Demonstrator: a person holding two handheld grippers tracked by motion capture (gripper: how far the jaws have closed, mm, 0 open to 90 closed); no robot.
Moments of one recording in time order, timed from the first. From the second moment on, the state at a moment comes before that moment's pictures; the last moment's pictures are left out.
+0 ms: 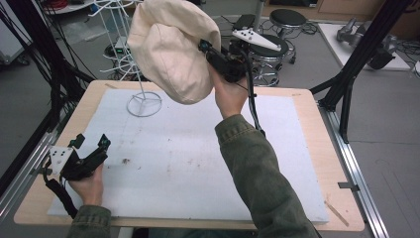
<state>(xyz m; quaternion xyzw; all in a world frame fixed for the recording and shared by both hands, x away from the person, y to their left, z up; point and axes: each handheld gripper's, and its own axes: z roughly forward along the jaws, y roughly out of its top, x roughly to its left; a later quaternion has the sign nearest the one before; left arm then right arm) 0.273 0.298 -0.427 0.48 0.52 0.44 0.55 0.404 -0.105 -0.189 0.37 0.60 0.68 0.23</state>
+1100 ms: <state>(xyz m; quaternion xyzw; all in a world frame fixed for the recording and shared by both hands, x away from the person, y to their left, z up) 0.275 0.295 -0.426 0.50 0.51 0.45 0.54 0.431 -0.035 -0.133 0.32 0.59 0.70 0.24</state>
